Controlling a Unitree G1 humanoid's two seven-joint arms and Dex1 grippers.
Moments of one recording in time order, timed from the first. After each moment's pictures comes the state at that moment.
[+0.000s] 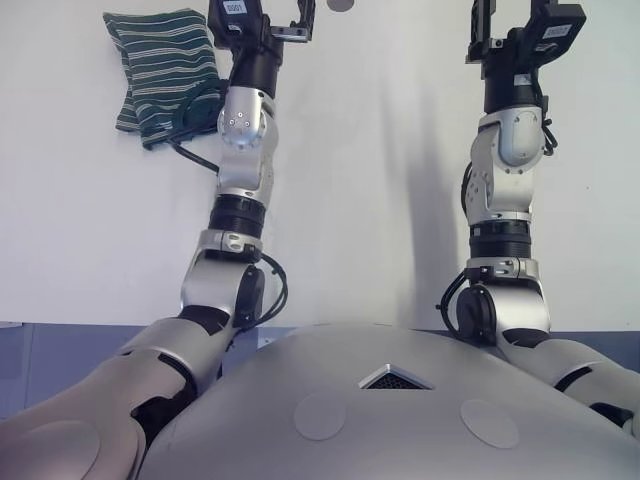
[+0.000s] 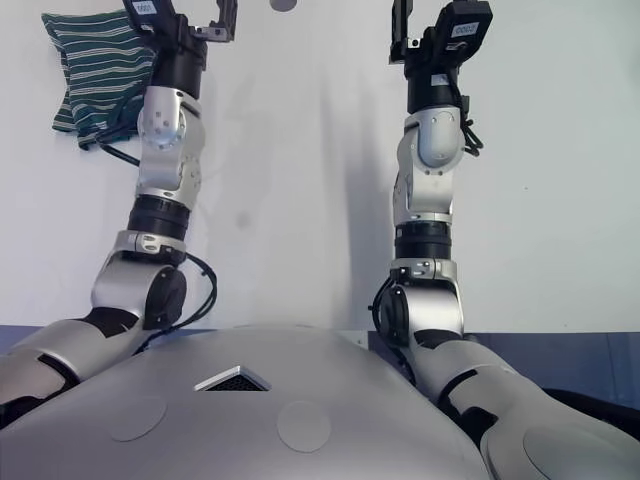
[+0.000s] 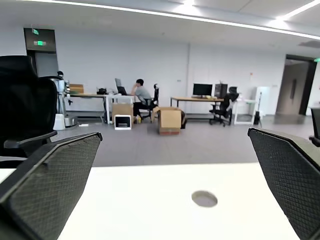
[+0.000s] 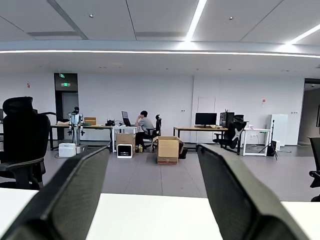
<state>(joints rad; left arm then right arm) -0.47 -0.02 0.00 0.49 -0.09 -0.35 0.00 -0.34 -0.07 -0.13 0.31 0.07 -0.37 0.11</state>
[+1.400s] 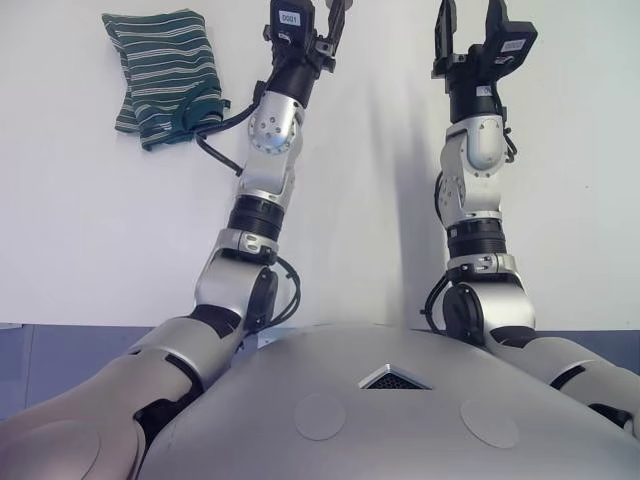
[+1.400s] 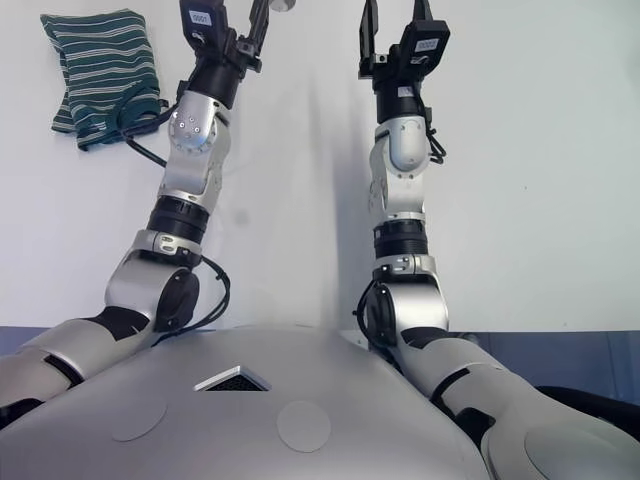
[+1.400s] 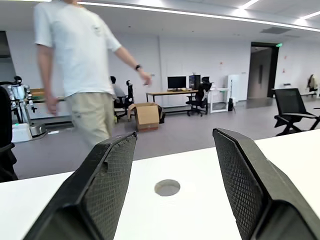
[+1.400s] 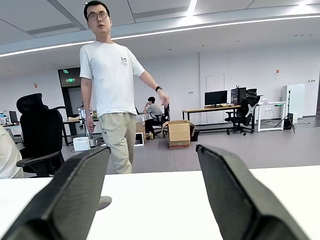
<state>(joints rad) -0.49 -0.08 -0.05 0.57 0.01 -0.36 -0.08 -0.35 0.01 -0.09 0.45 0.11 -0.40 0.10</state>
